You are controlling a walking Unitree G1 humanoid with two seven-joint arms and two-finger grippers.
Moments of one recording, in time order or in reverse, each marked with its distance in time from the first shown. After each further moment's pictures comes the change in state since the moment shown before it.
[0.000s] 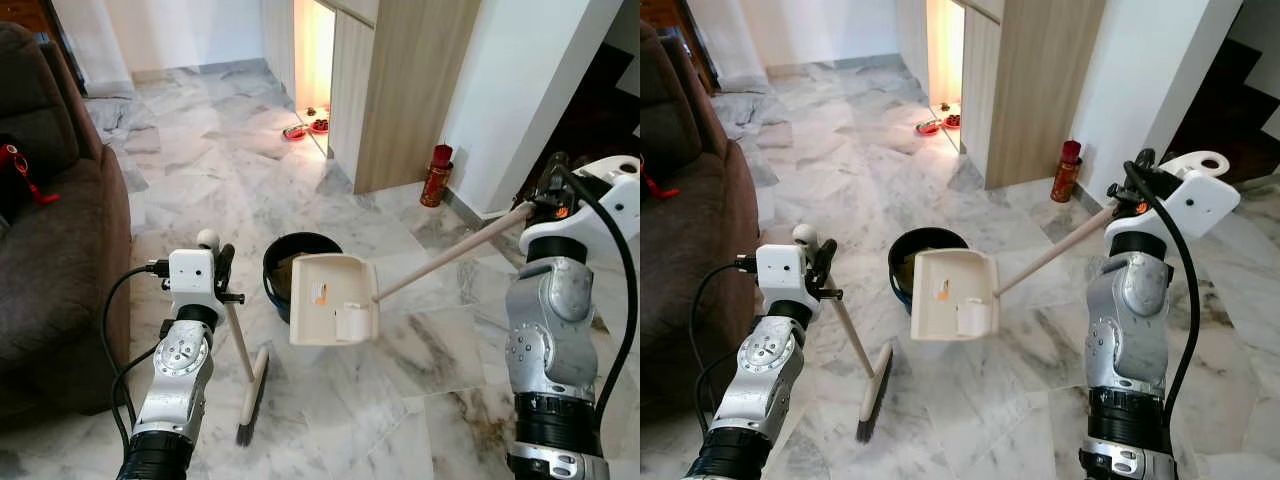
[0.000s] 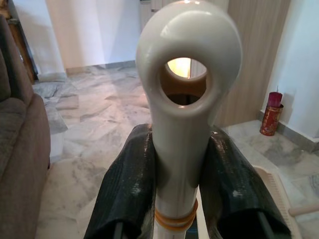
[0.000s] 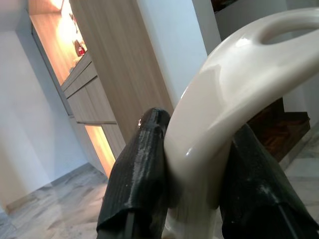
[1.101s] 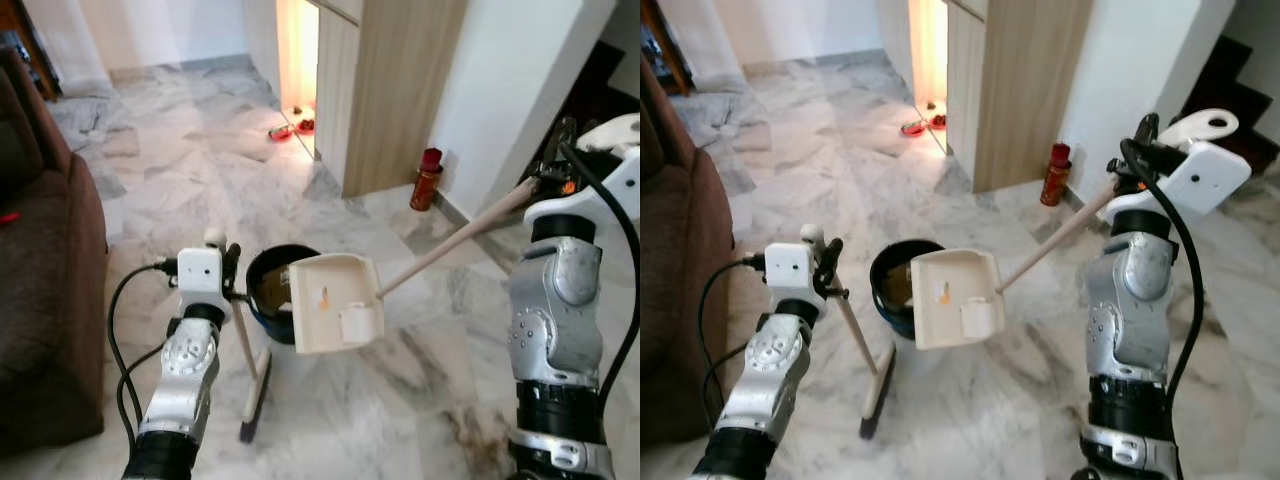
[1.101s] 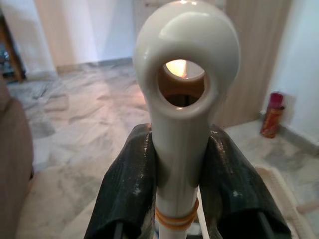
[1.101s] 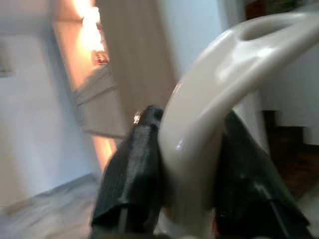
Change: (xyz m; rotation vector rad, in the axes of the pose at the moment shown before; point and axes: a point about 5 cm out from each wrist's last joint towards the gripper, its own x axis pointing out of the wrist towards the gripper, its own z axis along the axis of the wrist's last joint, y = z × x) left arm -0.001 0.004 -0.001 0.032 0.003 0.019; right arm 0.003 0.032 0.017 0.000 -0.084 0.132
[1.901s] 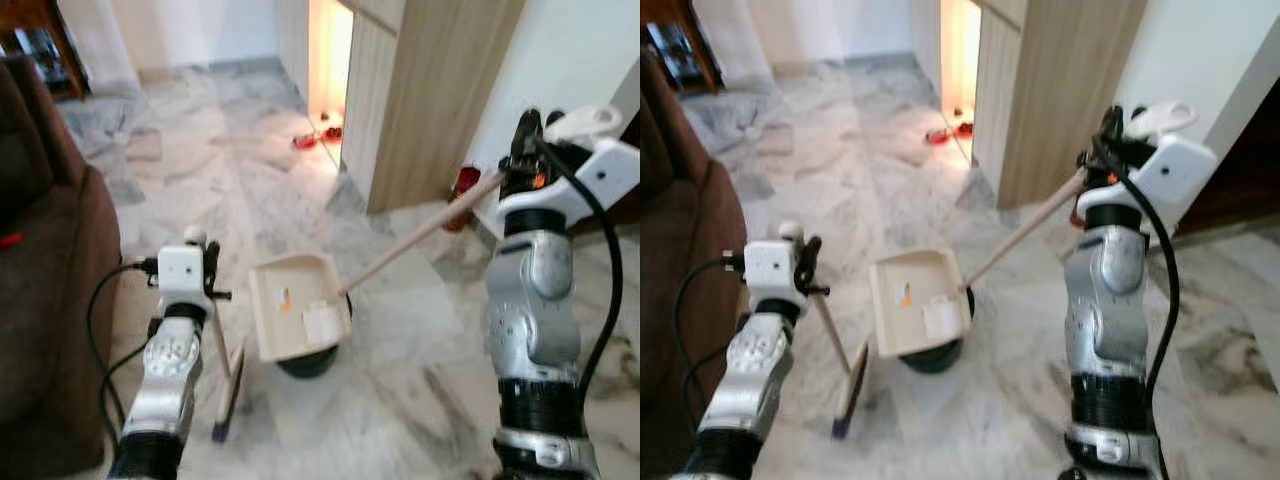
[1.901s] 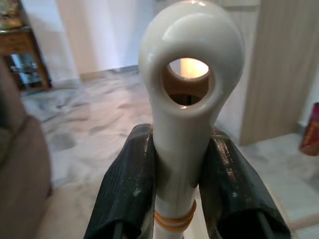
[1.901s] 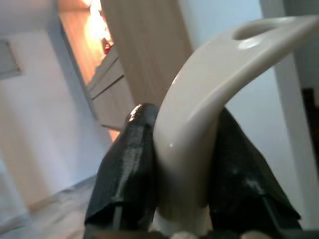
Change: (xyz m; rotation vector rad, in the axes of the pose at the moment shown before) left arm 0.001 -0.004 0.002 0.008 -0.013 0.005; right arm -0.002 -0.008 -0.002 0.022 0.015 -0.015
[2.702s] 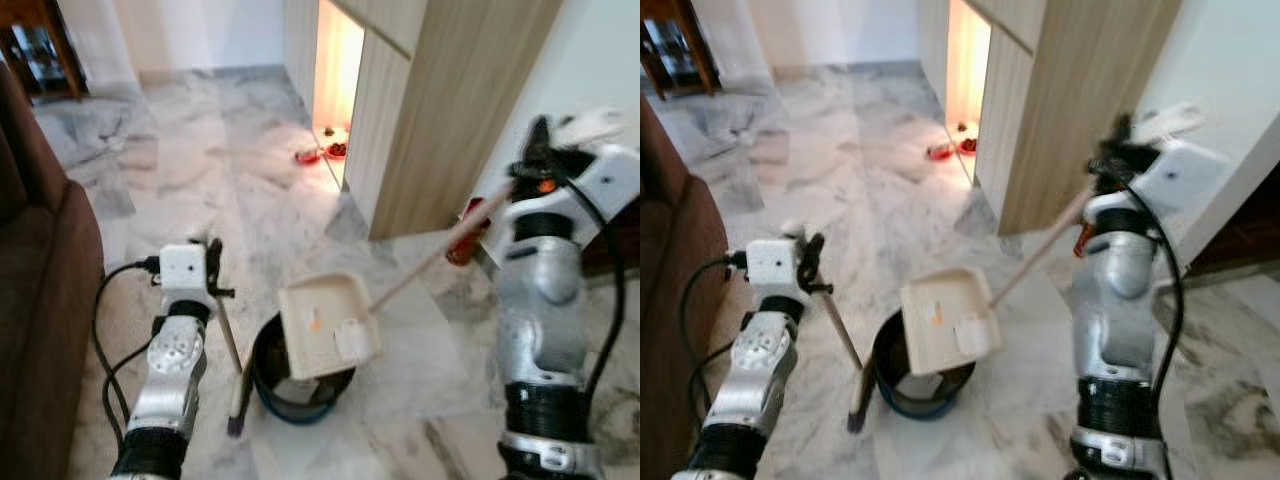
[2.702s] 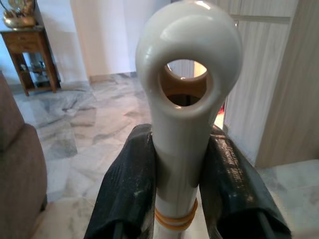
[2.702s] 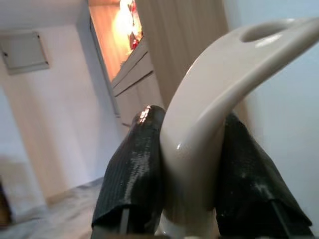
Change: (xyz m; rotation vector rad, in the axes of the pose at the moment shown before) left arm 0.004 0.008 0.004 0.006 -0.016 0.024; right arm -0.002 0.014 -0.003 0.012 0.010 0.053
